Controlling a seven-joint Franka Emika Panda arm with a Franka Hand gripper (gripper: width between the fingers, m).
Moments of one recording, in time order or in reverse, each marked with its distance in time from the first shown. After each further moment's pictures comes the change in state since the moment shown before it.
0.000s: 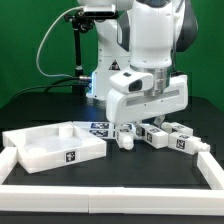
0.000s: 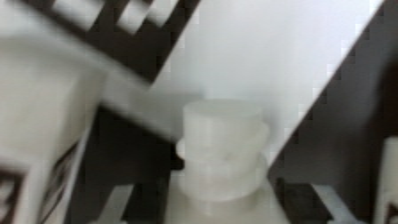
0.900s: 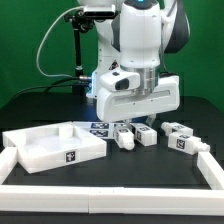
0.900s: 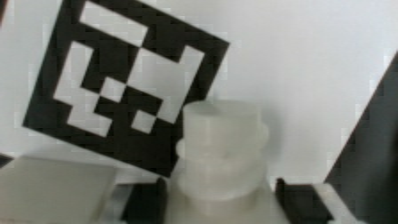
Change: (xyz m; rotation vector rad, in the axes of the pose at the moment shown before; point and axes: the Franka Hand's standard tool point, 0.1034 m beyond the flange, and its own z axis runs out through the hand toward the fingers) arm -0.024 0.010 0.006 0.004 0.018 0.078
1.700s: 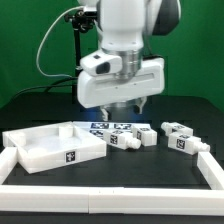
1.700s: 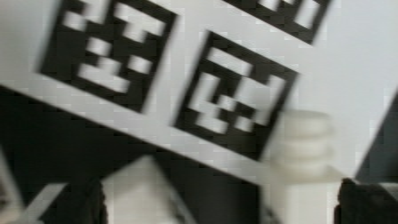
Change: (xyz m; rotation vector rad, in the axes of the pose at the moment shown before) arm -0.018 0.063 -0.051 0.036 -0.068 -0.022
